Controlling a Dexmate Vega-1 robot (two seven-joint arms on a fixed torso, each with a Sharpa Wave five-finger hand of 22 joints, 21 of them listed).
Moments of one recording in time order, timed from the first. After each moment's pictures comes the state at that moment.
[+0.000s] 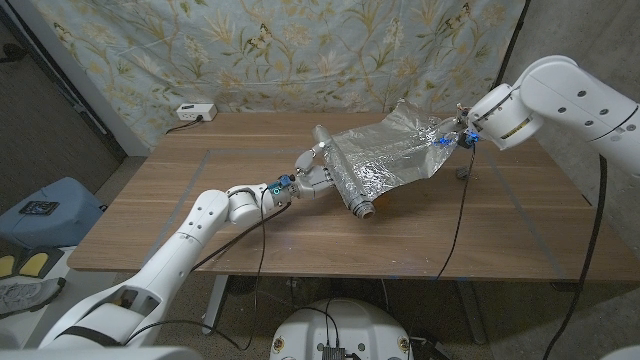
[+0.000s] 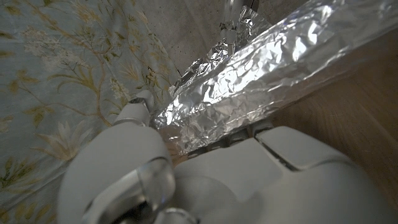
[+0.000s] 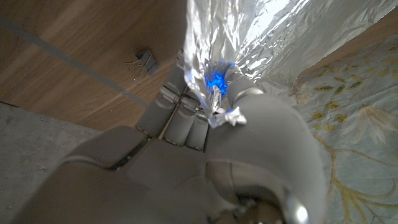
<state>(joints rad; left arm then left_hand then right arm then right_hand) 0.79 0.41 0.29 -1.38 -1.67 0.80 -0.25 0.75 0.10 0.35 -0.15 0.42 0.06 0.02 0.19 0.19 0.04 0.21 0.22 0.37 0.23 0.23 0.20 0.20 0.41 0.21 0.38 0.19 -0.31 -1.00 -0.60 -2.15 1.49 -1.40 -1.12 1.23 0.15 0.37 -0.16 0.18 0.91 0.09 0.33 0.47 0.93 -0.02 0.58 0.44 1.12 -0.19 0.46 0.49 1.07 -0.17 0.73 0.18</state>
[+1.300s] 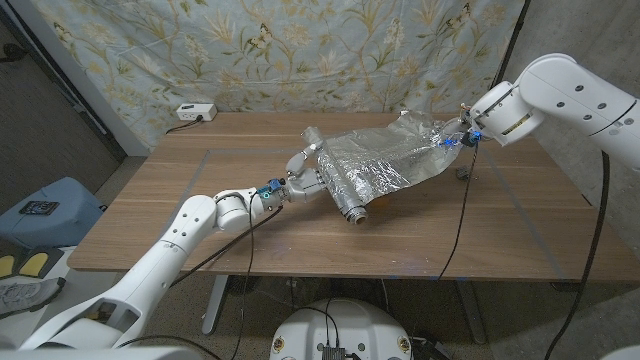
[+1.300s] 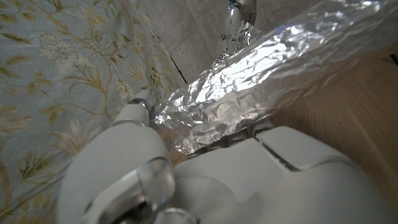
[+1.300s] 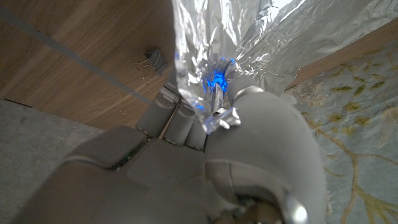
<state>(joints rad) 0.86 0.49 0.27 -1.48 -1.75 0.79 -0.22 0.78 0.14 0.38 -0.16 0.42 0.18 0.06 0.23 0.19 0.13 0.20 0.26 0.37 0.28 0.21 0.21 0.20 0.46 0.20 0.37 0.19 -0.26 -1.01 -0.65 -2.09 1.51 -1.40 -1.12 1.24 0.15 0.36 -0.16 0.18 0.92 0.09 0.32 0.47 0.93 -0.02 0.58 0.45 1.12 -0.19 0.45 0.49 1.07 -0.18 0.75 0.18</state>
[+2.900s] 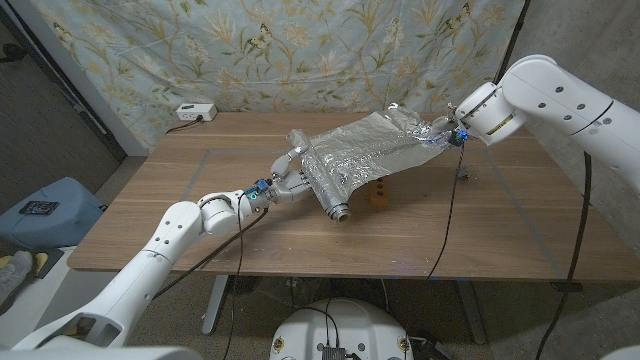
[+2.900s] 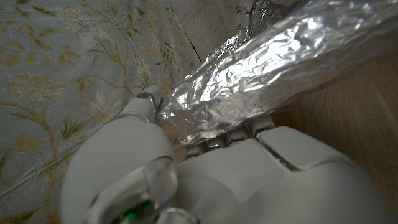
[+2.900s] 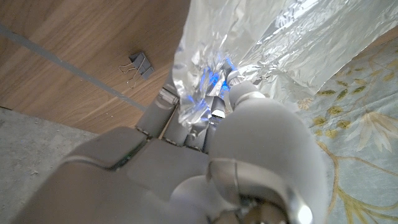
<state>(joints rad) 0.93 0.53 0.22 -1.53 -1.83 0.71 -0.10 0.83 0.15 0.47 -0.16 0.46 0.35 0.10 0.24 0.19 0.29 0.16 0.31 0.36 0.39 0.19 0.22 0.20 0.53 0.19 0.40 0.19 -0.26 -0.95 -0.67 -2.09 1.48 -1.40 -1.12 1.11 0.13 0.32 -0.11 0.18 0.77 0.13 0.21 0.43 0.89 0.02 0.55 0.45 1.08 -0.16 0.39 0.50 1.03 -0.16 0.77 0.17</state>
